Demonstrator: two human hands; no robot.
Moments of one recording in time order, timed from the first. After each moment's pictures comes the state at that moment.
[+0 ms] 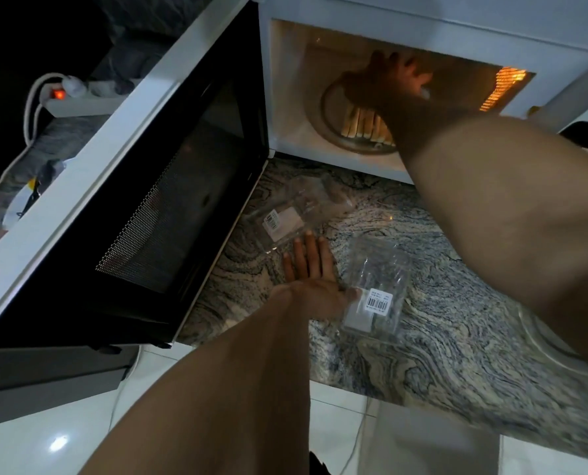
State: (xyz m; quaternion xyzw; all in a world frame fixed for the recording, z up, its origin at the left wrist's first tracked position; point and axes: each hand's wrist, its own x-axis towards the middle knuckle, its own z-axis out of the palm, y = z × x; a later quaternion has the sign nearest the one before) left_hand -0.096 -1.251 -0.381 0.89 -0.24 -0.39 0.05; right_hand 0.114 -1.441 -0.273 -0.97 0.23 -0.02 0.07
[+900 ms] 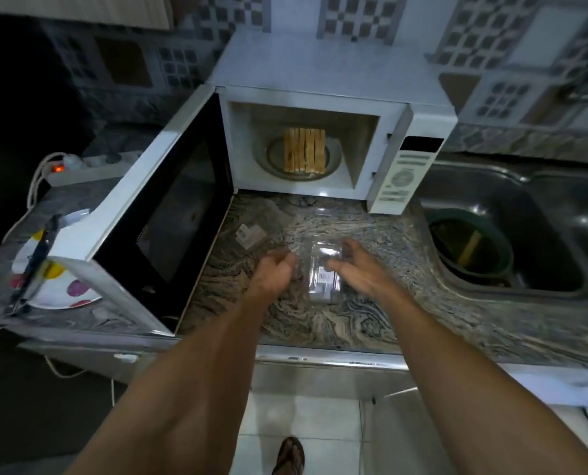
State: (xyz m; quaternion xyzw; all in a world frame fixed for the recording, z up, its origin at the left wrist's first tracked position) left_hand -0.135 -1.213 -0.333 0.80 -0.03 -0.29 0.53; right_hand -0.211 -1.388 -0.324 -0.83 0.29 0.07 0.47
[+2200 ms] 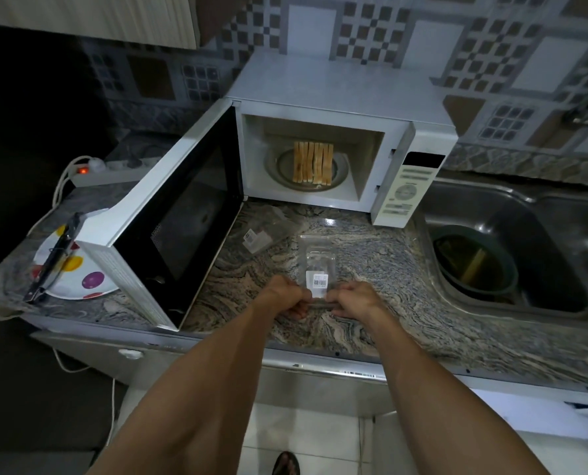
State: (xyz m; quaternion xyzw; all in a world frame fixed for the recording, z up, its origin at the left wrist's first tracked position) left_hand -0.149 -1.220 -0.349 0.78 -0.01 -0.42 0.46; right_hand -0.231 -1.369 -0.354 -0.69 0.41 0.08 0.59
